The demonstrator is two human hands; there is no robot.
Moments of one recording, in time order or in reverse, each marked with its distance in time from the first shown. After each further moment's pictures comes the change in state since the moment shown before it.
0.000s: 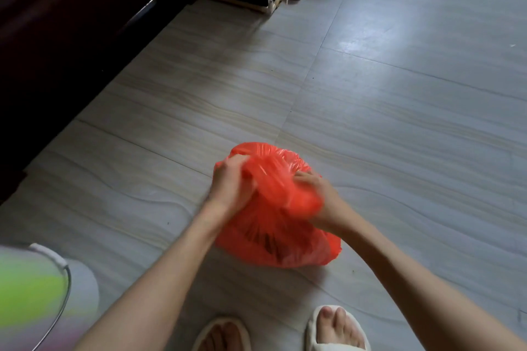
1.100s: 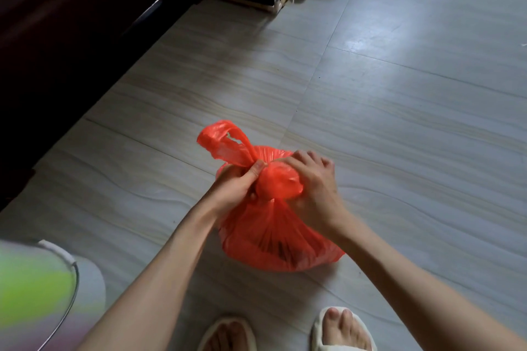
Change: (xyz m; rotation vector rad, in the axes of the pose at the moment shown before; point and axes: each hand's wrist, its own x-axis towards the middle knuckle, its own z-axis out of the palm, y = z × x) left_hand 0.003 -0.021 -0.004 -0.499 -0.251 -0.366; right_hand 0.014 -0.018 0.014 -0.229 0.375 -0.186
